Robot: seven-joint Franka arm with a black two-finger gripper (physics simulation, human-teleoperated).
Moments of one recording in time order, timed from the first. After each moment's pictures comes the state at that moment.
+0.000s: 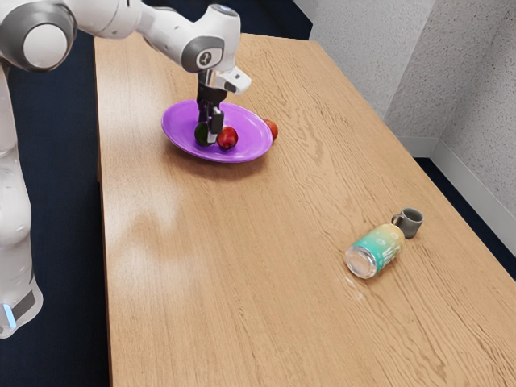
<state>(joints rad) 0.22 -0.06 0.31 -2.09 0.04 2.09 0.42</state>
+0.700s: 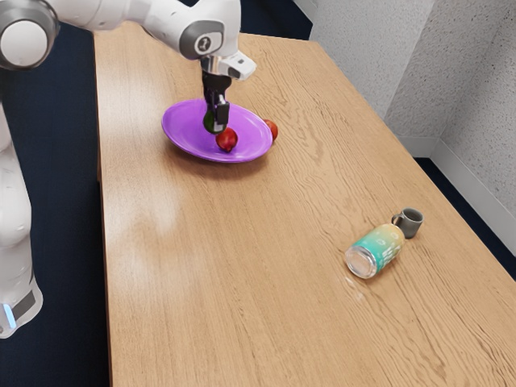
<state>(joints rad) 0.23 -0.13 0.28 -2.08 0.02 2.07 0.41</state>
